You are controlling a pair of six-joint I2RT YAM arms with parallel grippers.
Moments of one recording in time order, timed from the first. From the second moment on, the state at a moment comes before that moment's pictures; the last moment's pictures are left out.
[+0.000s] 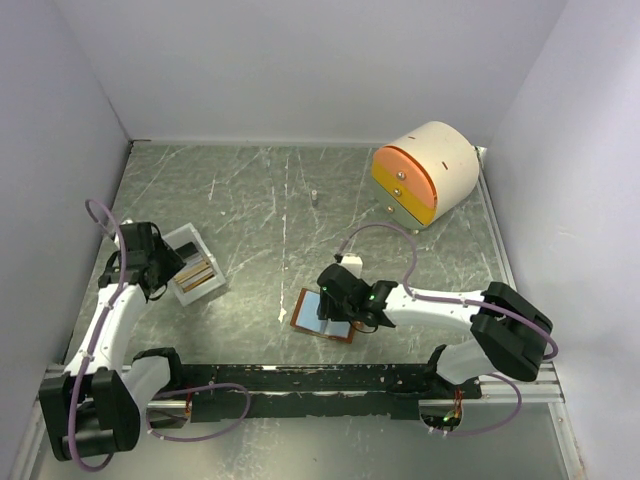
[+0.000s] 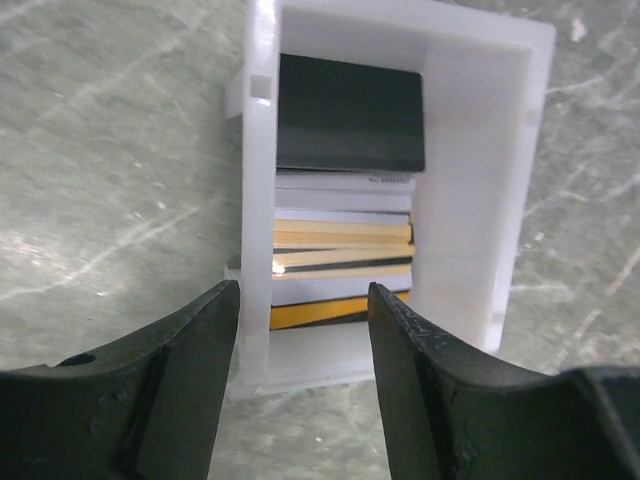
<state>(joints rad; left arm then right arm) 0.13 0.99 0.61 -0.50 -0.12 -0.62 1.01 1.39 0.64 -0.24 0.22 0.91</state>
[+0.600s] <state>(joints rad) -0.27 0.94 0.55 -0.46 -0.04 -0.86 1.01 1.31 0.59 -0.30 0.25 0.94</state>
